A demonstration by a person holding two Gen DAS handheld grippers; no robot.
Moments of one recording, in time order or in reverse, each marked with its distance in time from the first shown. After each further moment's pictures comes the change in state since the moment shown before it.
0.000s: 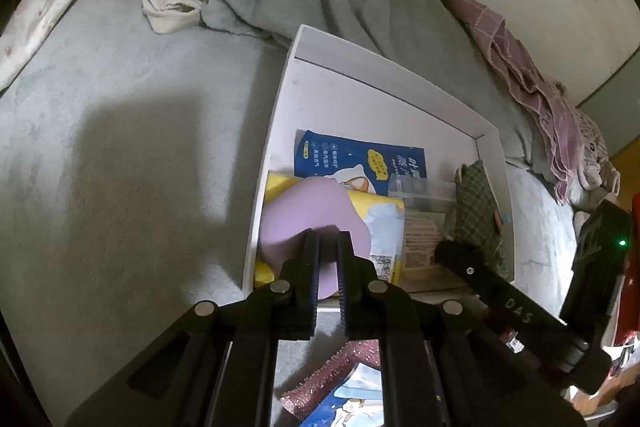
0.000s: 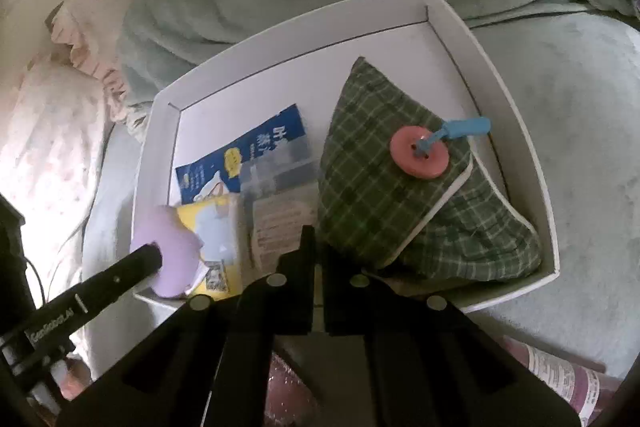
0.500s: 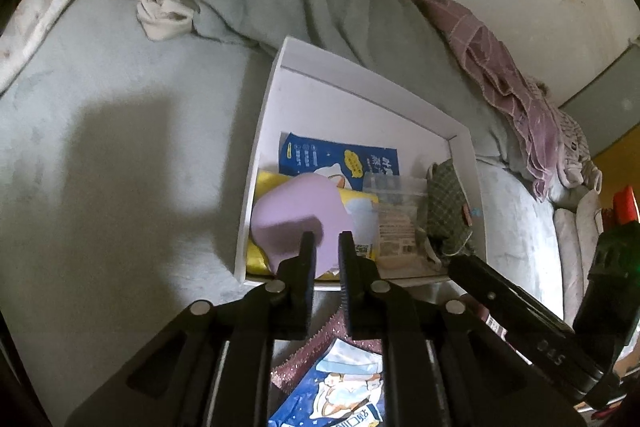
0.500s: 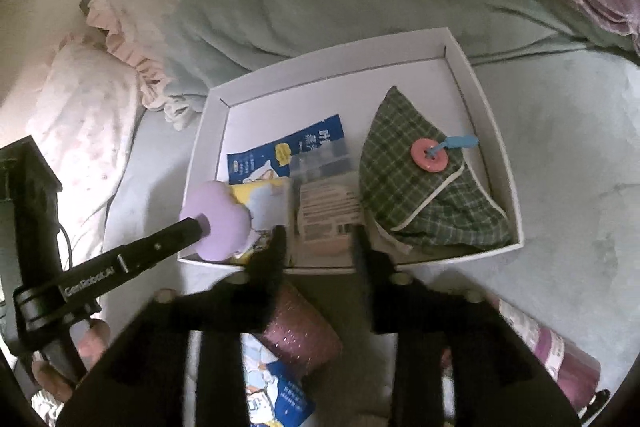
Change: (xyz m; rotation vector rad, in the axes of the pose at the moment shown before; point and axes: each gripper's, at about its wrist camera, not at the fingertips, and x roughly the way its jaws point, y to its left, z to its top) left arm -0.026 -0.003 -0.001 -0.004 0.007 -0.062; right arm -0.058 0.025 -0.013 -0.092 -0.043 0.006
